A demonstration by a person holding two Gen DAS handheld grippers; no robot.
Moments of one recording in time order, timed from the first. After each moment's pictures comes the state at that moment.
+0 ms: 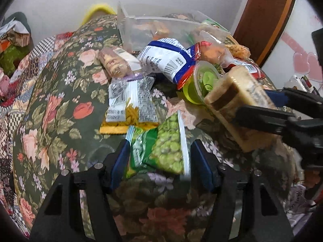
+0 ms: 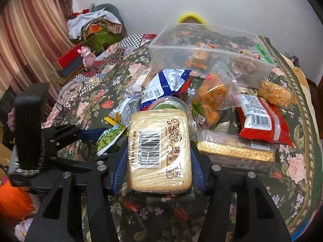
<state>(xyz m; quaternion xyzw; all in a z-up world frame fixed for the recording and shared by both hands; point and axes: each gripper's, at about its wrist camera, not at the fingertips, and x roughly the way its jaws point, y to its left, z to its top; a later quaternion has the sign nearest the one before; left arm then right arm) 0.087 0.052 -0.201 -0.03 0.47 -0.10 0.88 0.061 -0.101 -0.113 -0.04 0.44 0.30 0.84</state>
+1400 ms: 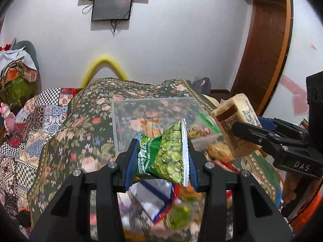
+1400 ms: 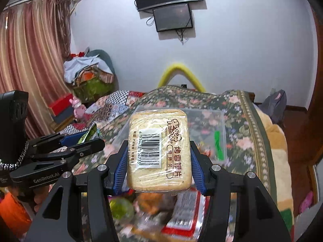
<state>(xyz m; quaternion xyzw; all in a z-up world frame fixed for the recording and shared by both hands) 0.182 0.031 -0.060 -0.05 0.31 -0.07 0.95 0.147 -0.153 -0.019 0.00 0.29 0.28 0.91</state>
